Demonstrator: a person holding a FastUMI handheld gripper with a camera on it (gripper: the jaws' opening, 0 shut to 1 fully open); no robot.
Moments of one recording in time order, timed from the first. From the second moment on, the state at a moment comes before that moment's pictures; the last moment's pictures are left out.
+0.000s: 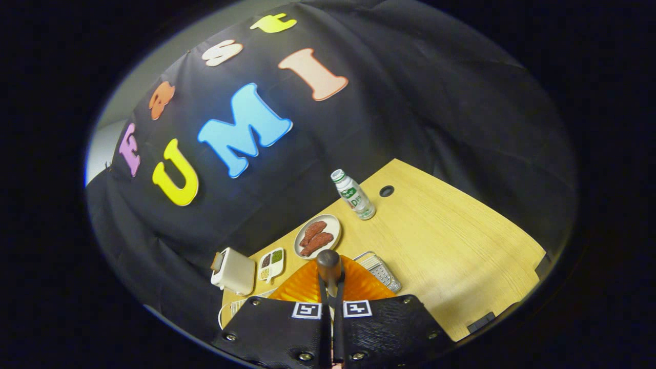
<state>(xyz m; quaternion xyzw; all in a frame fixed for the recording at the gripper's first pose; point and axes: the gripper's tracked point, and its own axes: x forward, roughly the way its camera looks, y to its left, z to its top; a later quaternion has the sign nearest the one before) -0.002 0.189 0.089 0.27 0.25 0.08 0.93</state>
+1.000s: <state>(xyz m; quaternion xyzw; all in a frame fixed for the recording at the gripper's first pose) -0.166 0.368 0.004 0.08 0.33 0.25 0.91</state>
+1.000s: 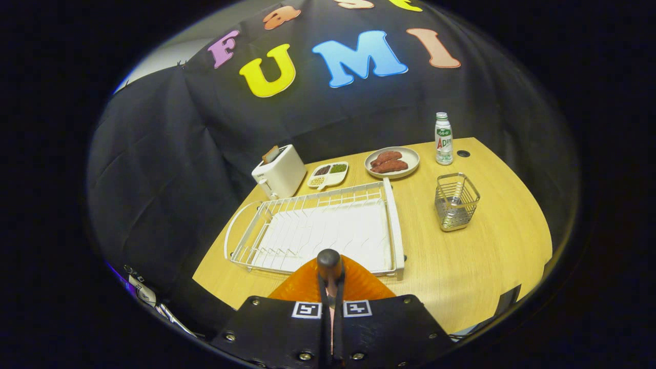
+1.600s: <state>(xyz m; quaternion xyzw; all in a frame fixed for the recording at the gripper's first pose) -0.194 0.407 -0.053 0.05 0.36 0.26 0.89</state>
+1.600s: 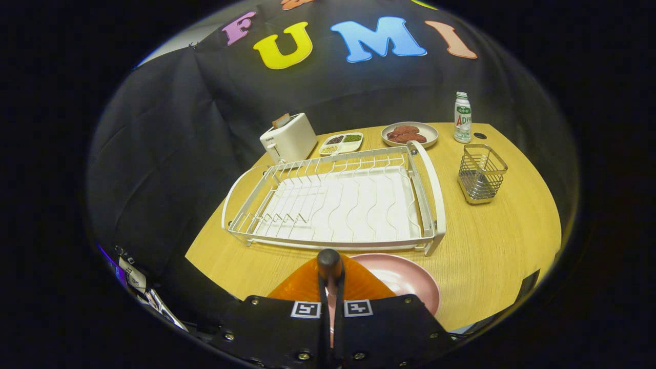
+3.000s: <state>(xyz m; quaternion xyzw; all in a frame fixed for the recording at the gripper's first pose) -0.206 0.343 -0.018 0.05 0.34 0.27 0.90</state>
